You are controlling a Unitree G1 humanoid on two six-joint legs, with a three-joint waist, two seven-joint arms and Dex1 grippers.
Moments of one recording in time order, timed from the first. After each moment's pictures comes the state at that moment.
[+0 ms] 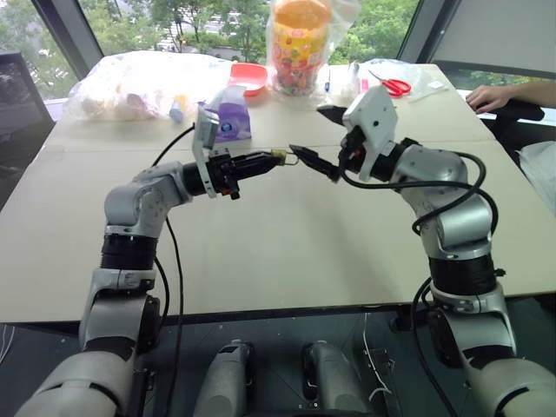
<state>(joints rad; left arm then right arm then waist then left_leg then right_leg) -0.80 0.40 0.08 0.23 -0.63 0.73 -1.07 -0.75 -0.43 0.04 -0.16 0.16 0.51 0.72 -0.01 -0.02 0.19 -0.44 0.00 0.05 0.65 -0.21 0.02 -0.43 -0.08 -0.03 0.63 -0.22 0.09</state>
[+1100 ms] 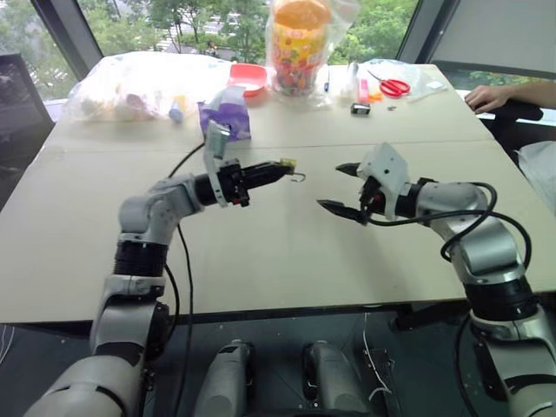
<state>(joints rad) -0.79 0.28 0.05 0.30 -0.66 0.76 -1.00 -0.54 -0.68 0.06 -0.23 0.23 0.60 0.86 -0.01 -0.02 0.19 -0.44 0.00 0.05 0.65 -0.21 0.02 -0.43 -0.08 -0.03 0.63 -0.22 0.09</state>
